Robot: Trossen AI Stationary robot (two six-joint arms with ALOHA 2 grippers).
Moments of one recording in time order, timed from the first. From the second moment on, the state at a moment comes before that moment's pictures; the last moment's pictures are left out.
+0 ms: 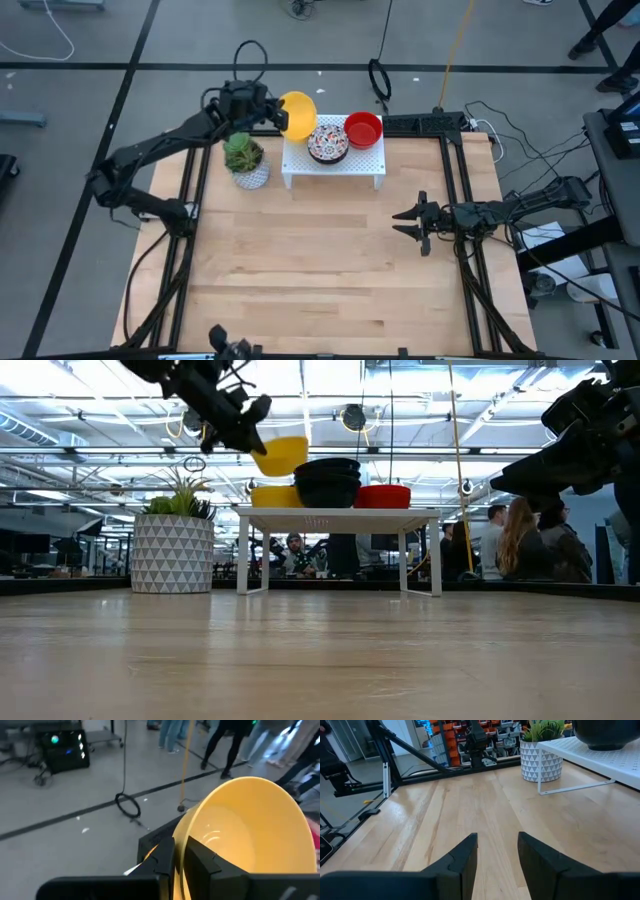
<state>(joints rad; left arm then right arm) 0.67 1.36 1.15 -0.15 -0.15 -0.24 0.25 0.37 0.02 0.19 0.29 0.22</state>
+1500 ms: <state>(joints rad) 0.71 1.45 1.15 -0.21 -0.15 -0.27 0.25 0.37 0.02 0.19 0.29 0.22</state>
